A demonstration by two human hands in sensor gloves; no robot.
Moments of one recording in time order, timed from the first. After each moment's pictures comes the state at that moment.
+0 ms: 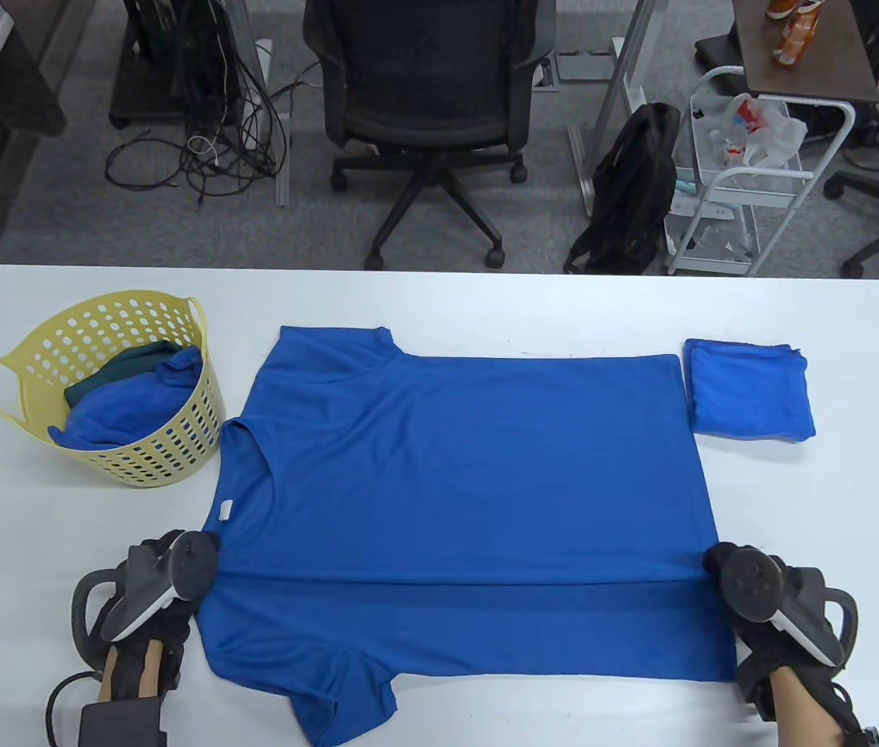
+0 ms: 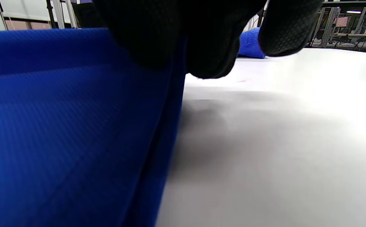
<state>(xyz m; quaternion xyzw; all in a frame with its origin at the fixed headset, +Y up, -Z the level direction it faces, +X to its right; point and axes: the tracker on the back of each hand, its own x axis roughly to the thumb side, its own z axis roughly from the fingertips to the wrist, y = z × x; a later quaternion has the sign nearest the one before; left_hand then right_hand) -0.318 -0.786 -0.182 -0.16 0.05 -0.02 0.99 0.336 -0.764 -0.182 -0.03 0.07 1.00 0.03</state>
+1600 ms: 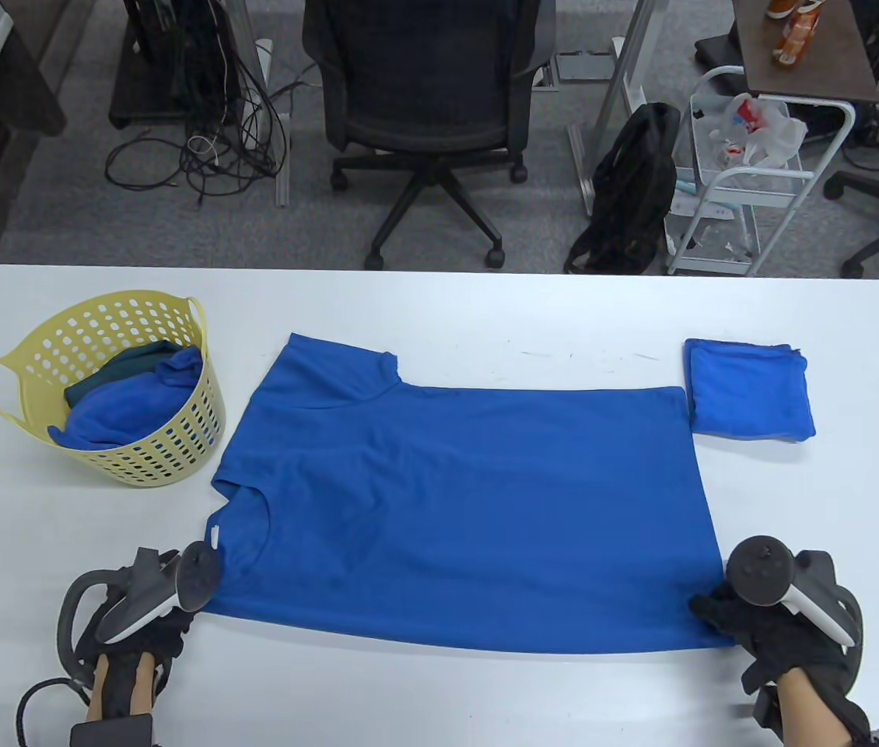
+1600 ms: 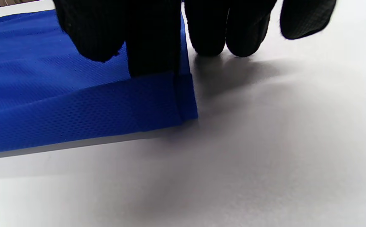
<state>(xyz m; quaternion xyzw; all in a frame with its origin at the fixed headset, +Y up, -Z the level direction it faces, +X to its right) -0.312 -0.772 -0.170 -0.20 0.01 -0.09 0.98 0.337 -0.757 -0.181 -0.03 0.23 0.97 0.07</state>
